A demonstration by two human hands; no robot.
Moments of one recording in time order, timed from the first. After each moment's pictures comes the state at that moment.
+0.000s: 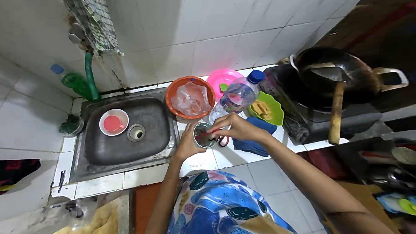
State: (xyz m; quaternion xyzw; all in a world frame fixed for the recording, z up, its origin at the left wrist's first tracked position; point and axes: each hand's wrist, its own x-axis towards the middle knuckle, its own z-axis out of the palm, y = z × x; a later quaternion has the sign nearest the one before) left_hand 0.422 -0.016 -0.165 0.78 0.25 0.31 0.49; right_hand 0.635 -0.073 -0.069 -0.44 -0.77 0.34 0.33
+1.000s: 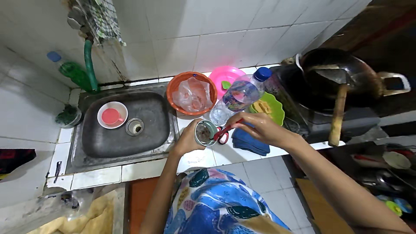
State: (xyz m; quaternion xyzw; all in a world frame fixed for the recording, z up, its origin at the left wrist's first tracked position) left_hand 0.420 -0.012 -0.163 0.78 0.22 0.27 0.52; right_hand 0.650 -0.102 -0.034 -0.45 -0.83 0.15 0.30
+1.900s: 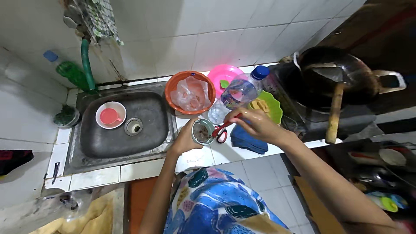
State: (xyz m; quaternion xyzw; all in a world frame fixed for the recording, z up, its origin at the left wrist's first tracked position) left_hand 0.417 -0.011 -0.167 0.77 0.22 0.27 0.53; right_hand 0.647 -0.101 -0.037 -0.48 -0.81 0.13 0.31
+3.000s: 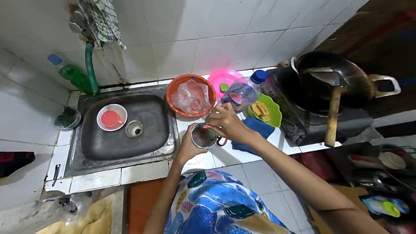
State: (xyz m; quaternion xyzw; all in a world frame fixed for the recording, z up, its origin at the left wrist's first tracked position) left_hand 0.425 -0.039 -0.187 0.70 0.28 0.38 0.54; right_hand 0.617 -0.061 -0.084 -0.47 -0.85 0.00 0.26
